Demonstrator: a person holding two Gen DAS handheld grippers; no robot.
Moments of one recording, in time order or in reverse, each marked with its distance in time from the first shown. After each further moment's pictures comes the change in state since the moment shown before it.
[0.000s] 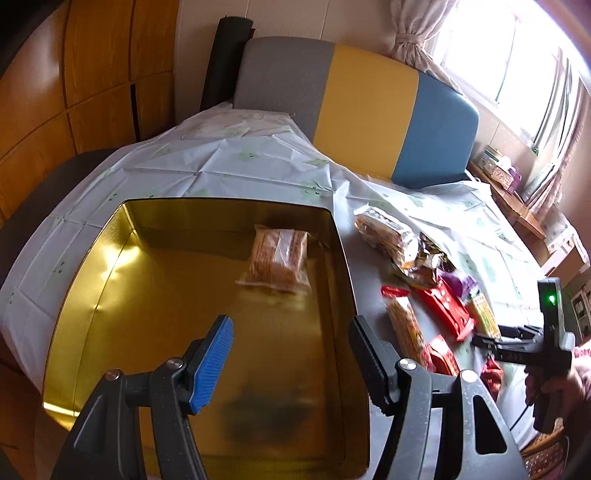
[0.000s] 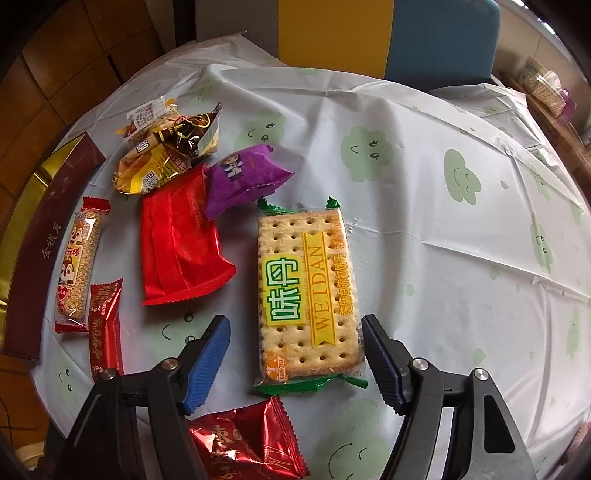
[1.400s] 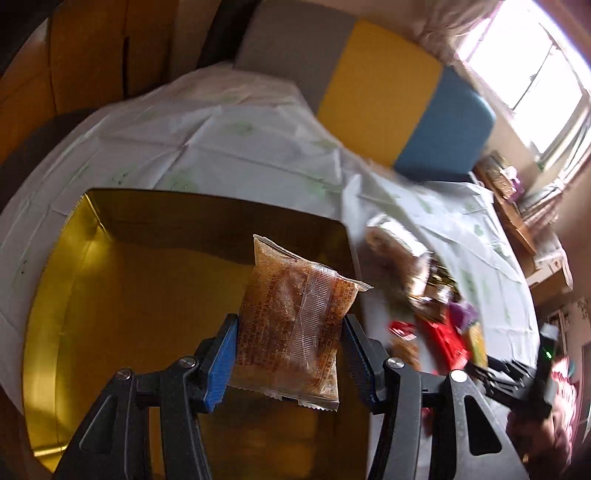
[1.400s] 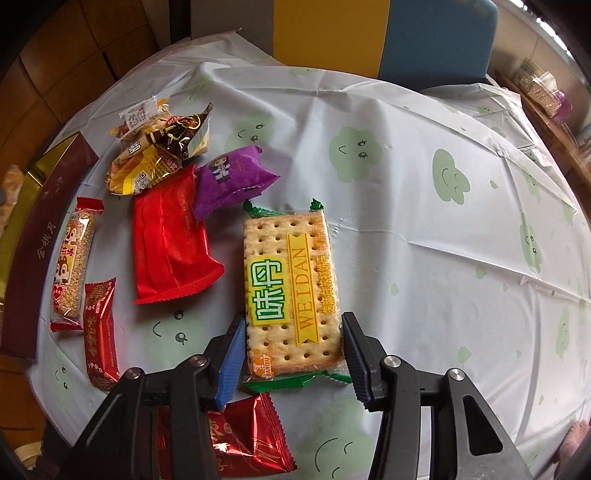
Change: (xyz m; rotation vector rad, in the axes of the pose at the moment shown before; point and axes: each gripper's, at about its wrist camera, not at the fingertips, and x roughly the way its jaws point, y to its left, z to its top) left arm 0.071 0.027 0.066 -0.118 0.177 -0.094; right arm -0.002 -0.004 0.002 -0.027 0.018 -0.044
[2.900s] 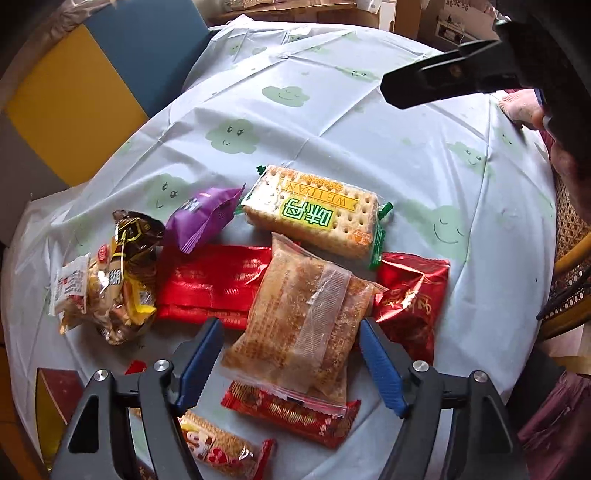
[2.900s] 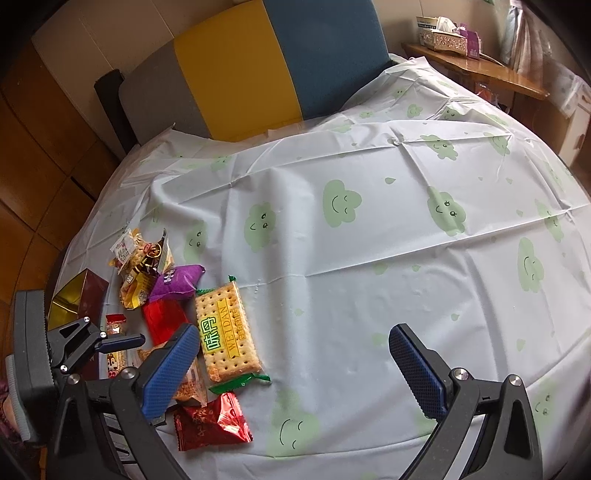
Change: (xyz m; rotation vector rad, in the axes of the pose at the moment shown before) left arm 0.090 -0.286 -0.122 1.097 0.268 -0.073; right arm -0.085 -0.090 -0.019 0.392 -0.200 0.091
